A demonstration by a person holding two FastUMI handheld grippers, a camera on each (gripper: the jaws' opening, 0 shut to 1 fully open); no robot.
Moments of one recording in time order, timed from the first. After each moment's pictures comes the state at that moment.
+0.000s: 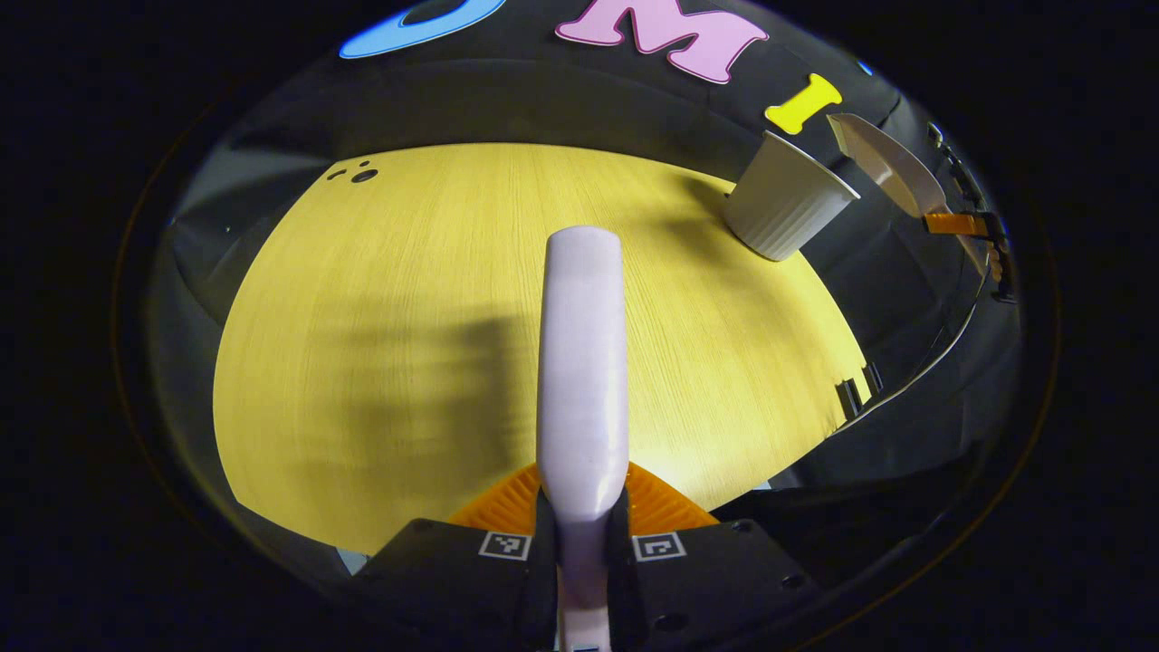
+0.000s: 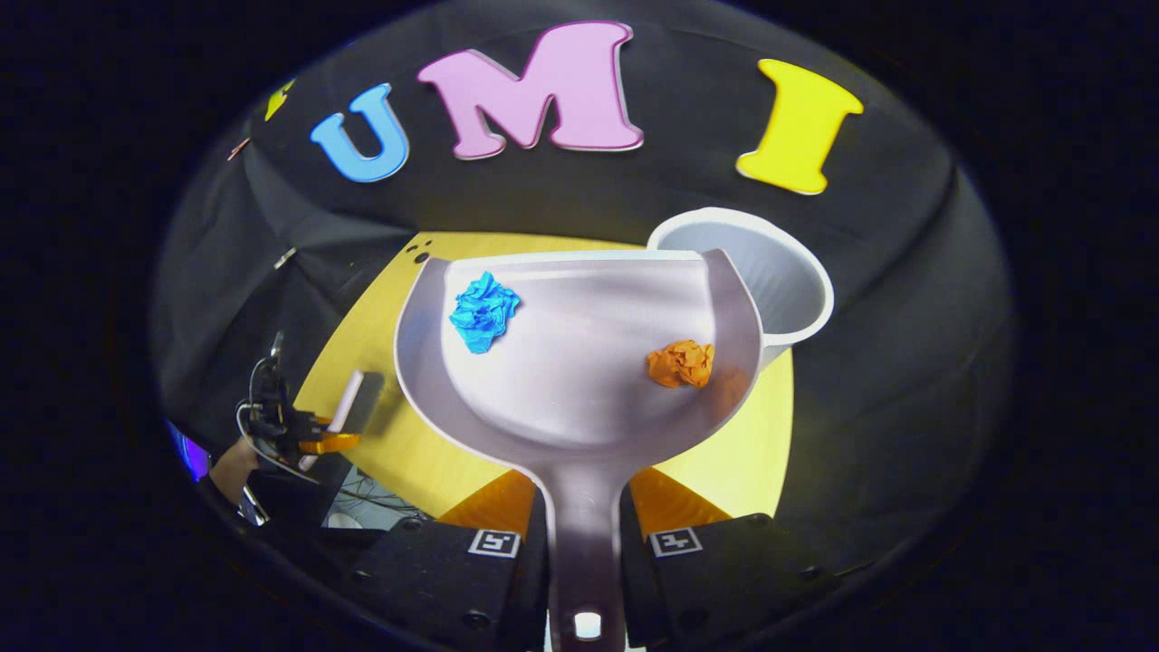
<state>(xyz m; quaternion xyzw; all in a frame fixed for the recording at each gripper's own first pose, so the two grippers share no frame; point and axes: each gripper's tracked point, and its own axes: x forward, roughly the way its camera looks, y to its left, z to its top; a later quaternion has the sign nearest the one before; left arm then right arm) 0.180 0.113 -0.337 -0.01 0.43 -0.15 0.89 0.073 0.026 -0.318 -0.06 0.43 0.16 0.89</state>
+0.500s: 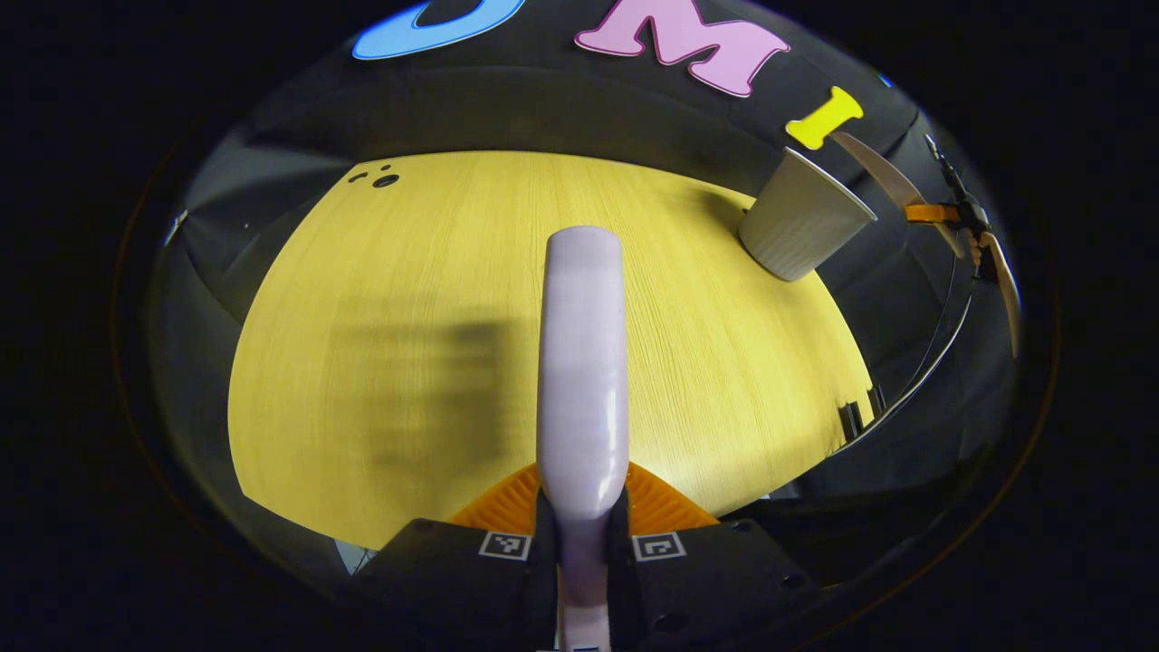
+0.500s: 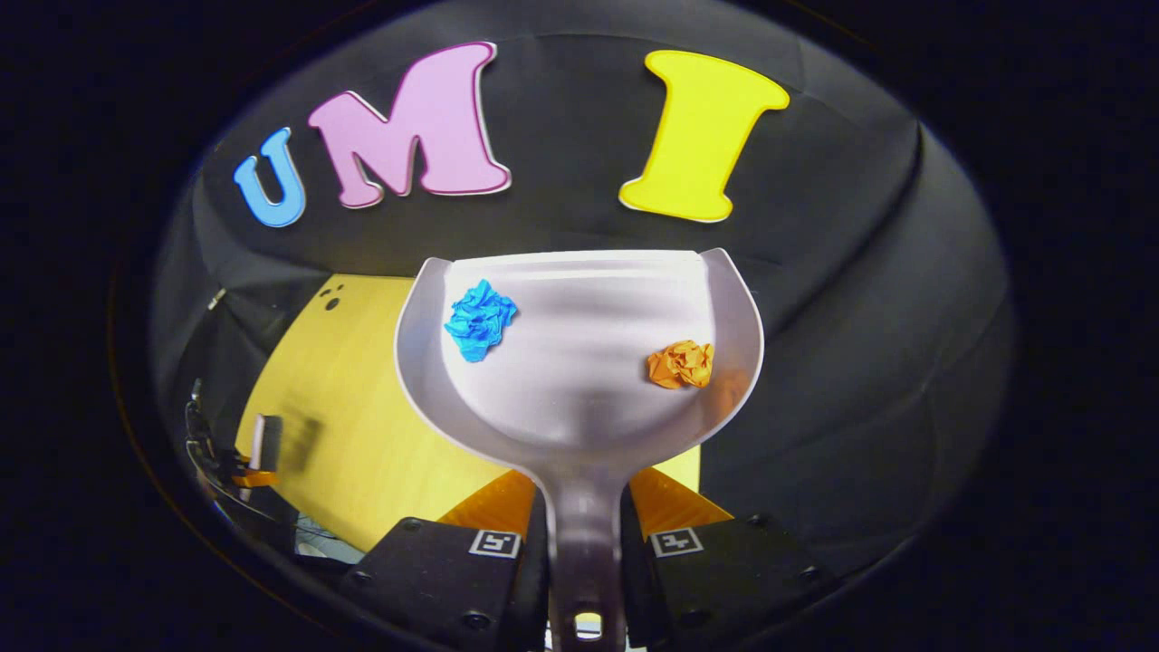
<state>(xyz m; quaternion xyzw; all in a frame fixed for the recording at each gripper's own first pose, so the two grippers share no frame) 0.193 0.112 -0.310 -0.02 0.43 -0.11 0.90 0.181 -0.021 -0.332 -0.09 0.39 0.07 0.91</state>
